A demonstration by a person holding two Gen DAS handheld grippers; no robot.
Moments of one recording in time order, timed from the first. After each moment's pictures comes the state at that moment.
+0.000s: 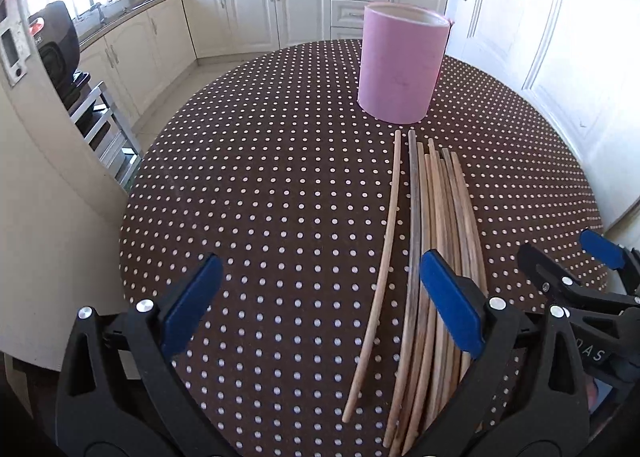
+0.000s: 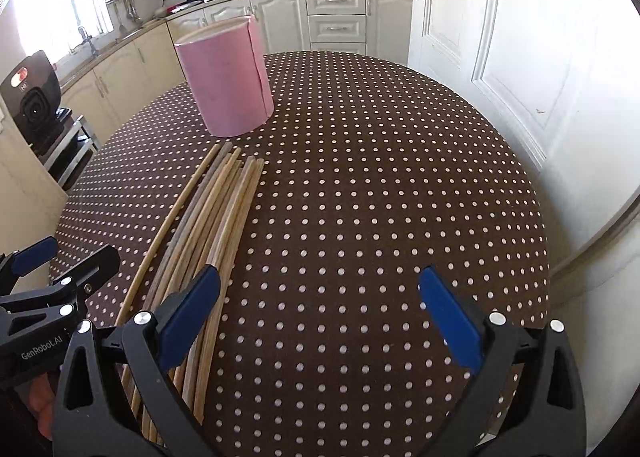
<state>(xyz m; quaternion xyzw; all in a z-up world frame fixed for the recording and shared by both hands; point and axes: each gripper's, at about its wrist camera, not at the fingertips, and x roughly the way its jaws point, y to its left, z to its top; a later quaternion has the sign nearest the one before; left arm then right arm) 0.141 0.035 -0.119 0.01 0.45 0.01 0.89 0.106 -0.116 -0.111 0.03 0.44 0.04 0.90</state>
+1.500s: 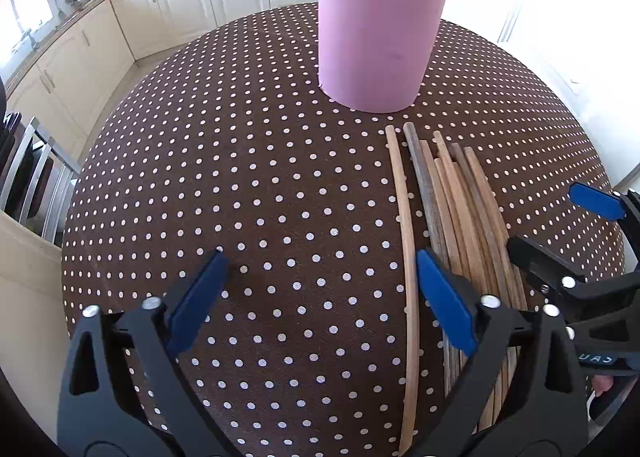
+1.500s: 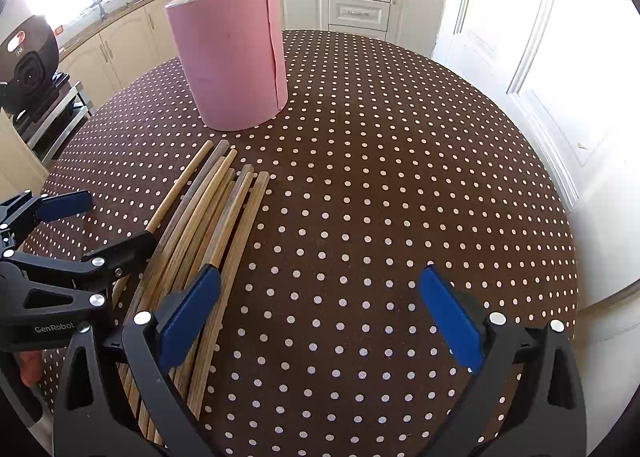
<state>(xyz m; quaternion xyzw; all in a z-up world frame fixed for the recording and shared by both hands) 0.261 0.032 -0.172 0.05 0.50 -0.10 0.86 0.168 -0.086 -0.132 -0.03 0.47 0.06 0.88</state>
